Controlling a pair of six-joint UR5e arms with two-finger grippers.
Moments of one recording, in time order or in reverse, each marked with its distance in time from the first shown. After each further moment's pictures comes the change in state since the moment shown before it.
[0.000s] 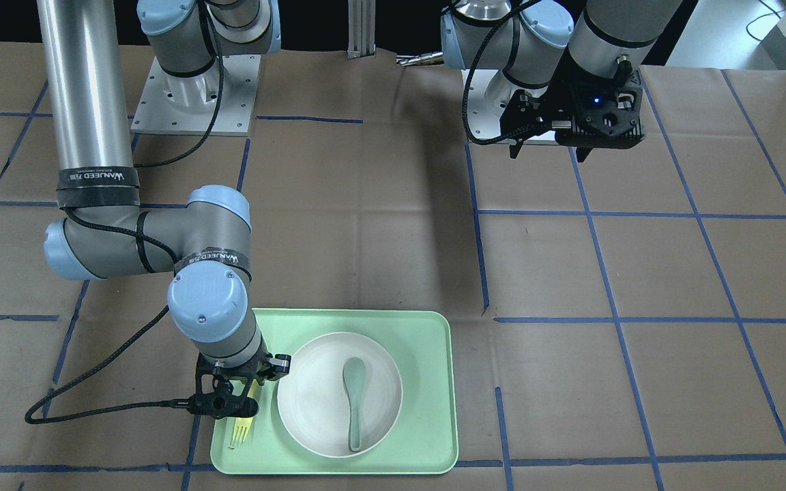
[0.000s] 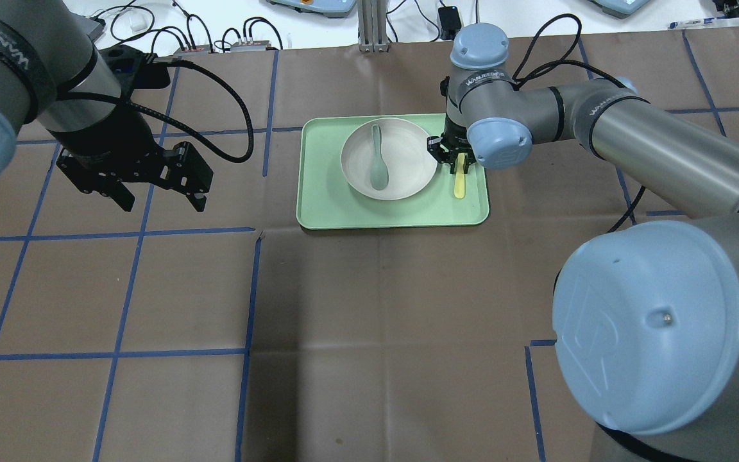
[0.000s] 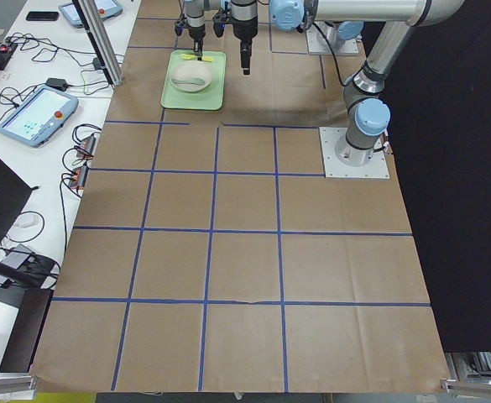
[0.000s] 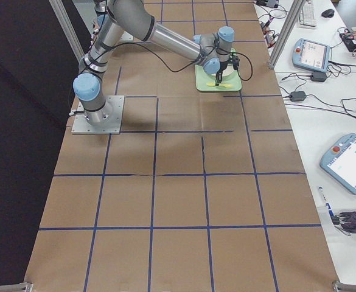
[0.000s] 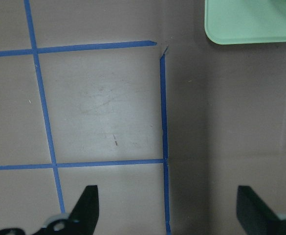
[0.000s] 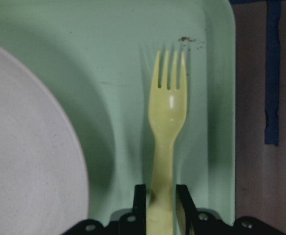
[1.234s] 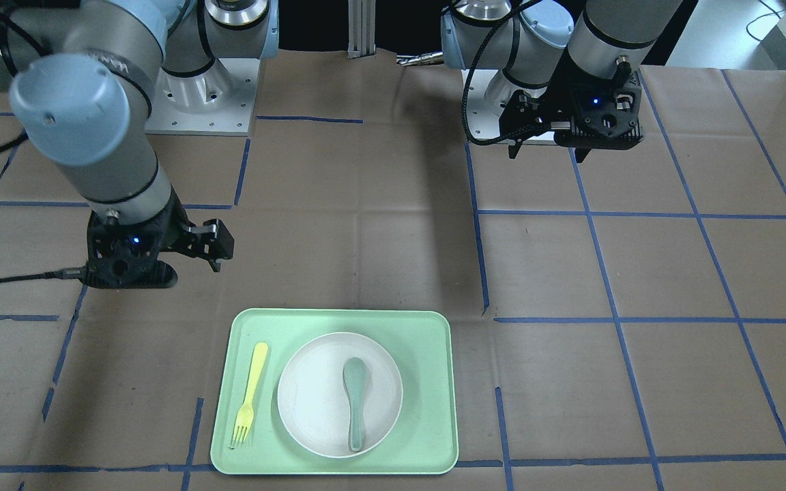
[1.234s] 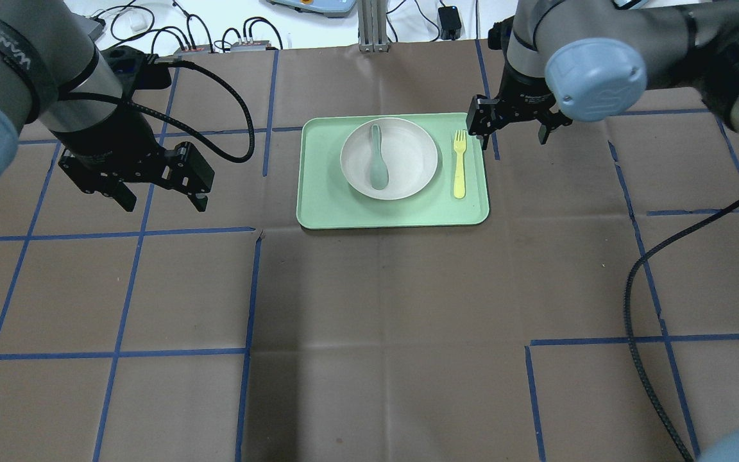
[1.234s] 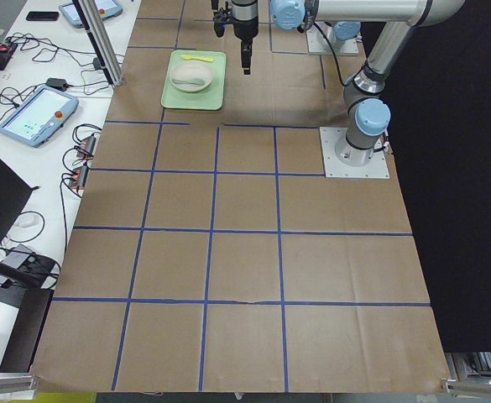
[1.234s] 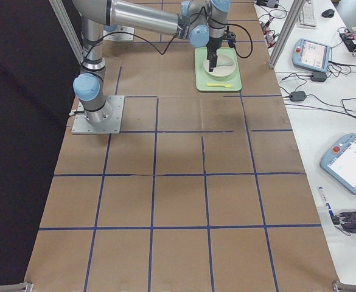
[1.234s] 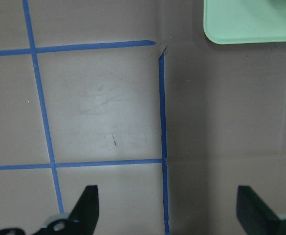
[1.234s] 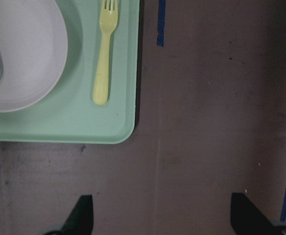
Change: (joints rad) left arm 0.000 0.000 -0.001 -0.001 -0.005 0.000; right arm -0.099 -0.448 0.057 0.462 -0.004 -0.196
